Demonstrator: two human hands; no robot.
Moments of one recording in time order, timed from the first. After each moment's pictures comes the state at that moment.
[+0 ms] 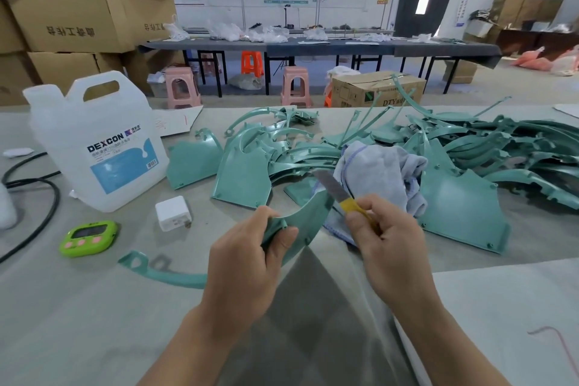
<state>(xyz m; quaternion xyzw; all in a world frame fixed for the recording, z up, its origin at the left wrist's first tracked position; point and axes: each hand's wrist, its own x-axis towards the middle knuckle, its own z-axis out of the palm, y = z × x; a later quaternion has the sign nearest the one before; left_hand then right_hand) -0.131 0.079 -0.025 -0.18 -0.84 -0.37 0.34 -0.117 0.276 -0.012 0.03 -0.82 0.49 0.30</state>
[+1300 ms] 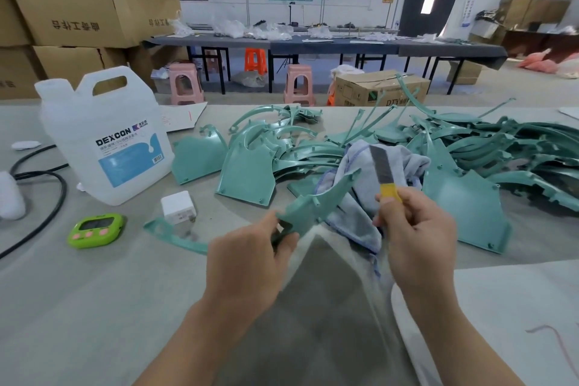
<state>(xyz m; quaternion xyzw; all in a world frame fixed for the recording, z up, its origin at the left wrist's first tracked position) -0.132 0.081 -0.024 -0.13 -0.91 -0.20 0.33 -0.120 0.292 -0.014 -0.04 -0.74 0.56 0.36</state>
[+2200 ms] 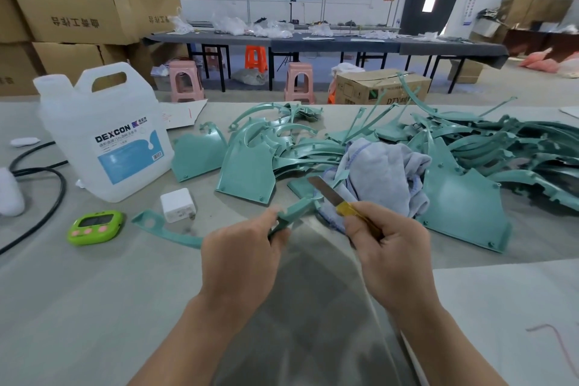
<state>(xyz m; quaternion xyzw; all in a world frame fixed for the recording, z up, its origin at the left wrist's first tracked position) -0.138 0.077 -0.023 -0.11 -0.93 -0.11 0.33 -0.107 0.272 -0.014 0.09 -0.81 0.49 0.33</state>
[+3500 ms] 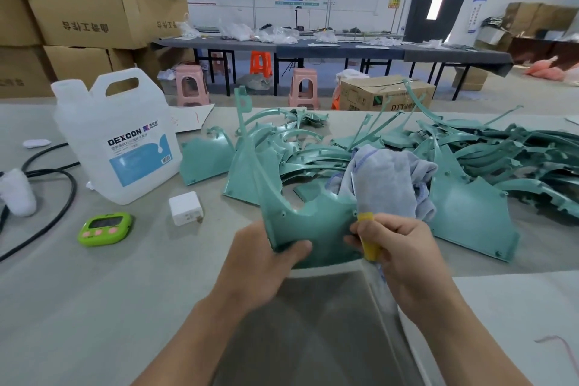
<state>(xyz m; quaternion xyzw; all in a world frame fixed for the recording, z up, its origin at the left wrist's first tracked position) -0.144 0.068 -0.027 -0.16 -0.86 -0.46 0.11 -0.120 0.285 -0.012 -0.03 -0.65 0.75 0.09</state>
